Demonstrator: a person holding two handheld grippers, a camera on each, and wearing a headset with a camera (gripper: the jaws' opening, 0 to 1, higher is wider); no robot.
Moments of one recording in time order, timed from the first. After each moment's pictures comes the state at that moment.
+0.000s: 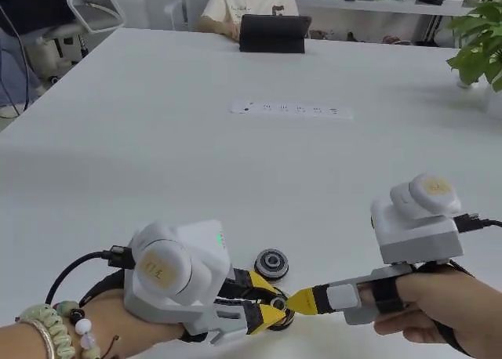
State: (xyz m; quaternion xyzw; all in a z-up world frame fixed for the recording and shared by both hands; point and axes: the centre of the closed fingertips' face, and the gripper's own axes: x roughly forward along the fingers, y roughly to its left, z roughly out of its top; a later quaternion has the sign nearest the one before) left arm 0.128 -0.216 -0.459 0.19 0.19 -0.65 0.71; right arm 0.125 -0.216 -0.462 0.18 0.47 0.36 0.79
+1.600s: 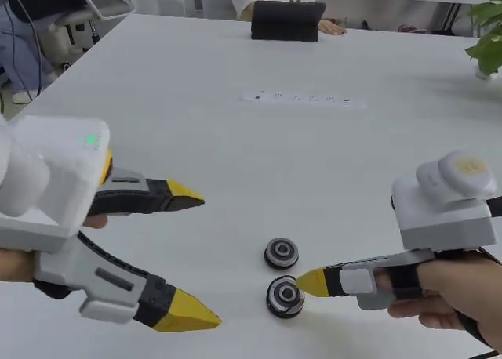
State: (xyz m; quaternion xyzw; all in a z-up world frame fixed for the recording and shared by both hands) left arm 0.131 -0.117 -0.364 0.19 0.18 -0.64 0.72; right arm 0.128 -0.210 -0.438 0.16 0.44 0.37 0.80
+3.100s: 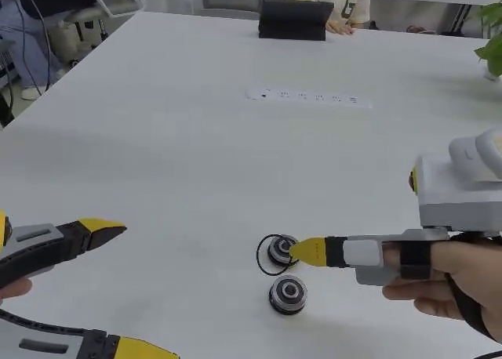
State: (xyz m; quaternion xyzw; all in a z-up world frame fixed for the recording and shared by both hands) left arm 0.119 -0.069 -0.390 0.08 0.21 -0.54 0.81; right arm 0.138 -0.192 -0.396 0.22 0.38 0.39 0.81
